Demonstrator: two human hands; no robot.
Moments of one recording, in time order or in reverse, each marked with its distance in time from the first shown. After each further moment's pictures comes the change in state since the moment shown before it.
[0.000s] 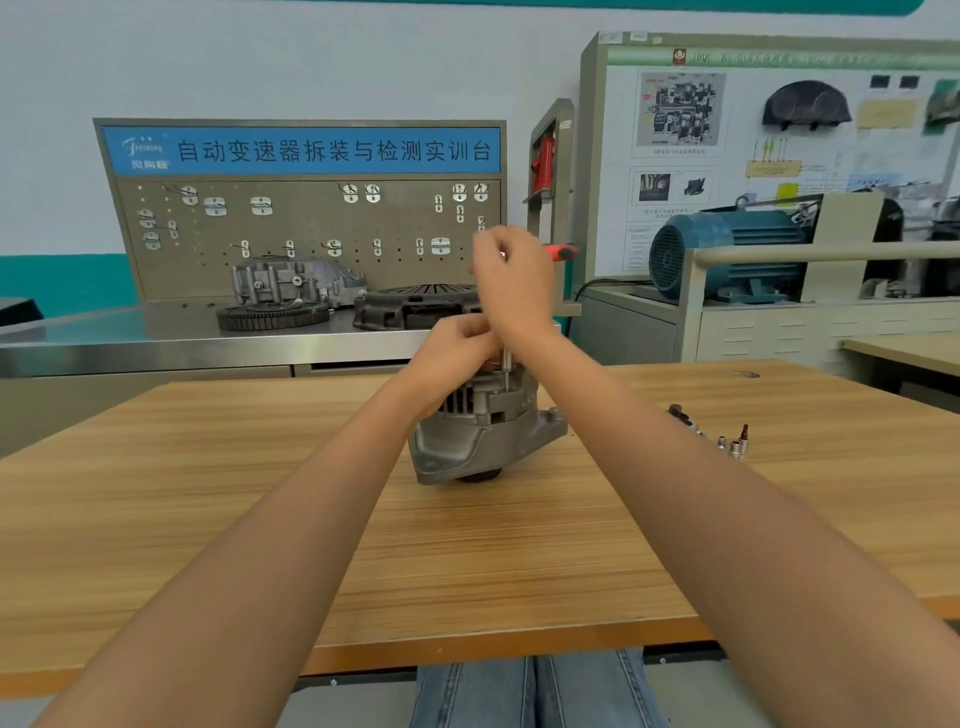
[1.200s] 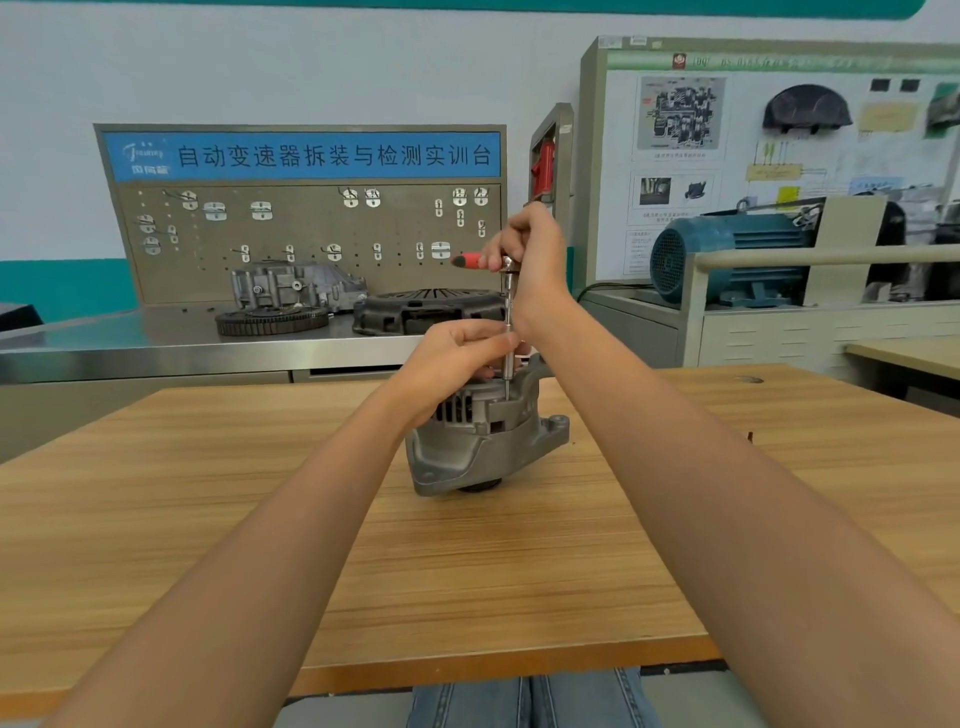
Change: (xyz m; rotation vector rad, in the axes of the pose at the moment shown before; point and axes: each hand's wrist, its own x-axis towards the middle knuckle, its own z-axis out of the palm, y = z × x) left_hand 0.000 0.001 -0.006 -0.044 -0.078 -0.002; right_hand 0.023 -0.005 -0.010 0.749 -0.093 0.448
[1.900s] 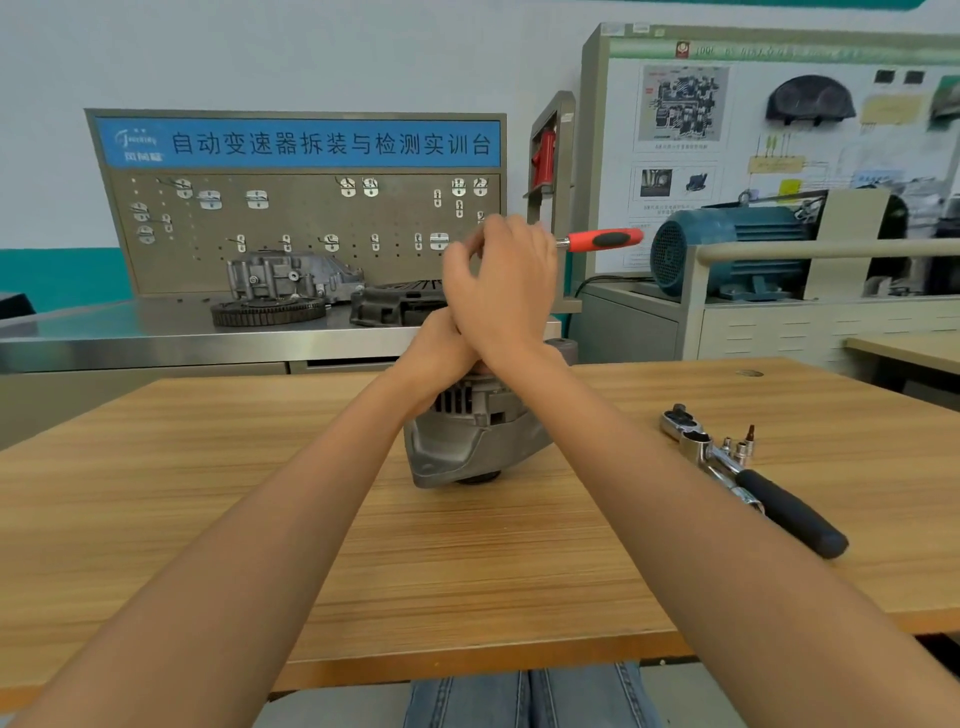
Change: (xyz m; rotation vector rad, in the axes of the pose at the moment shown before) left_hand 0.003 -0.002 0.000 0.113 0.119 0.027; right_hand -0.027 0.029 0.011 -1.064 0.245 -0.691
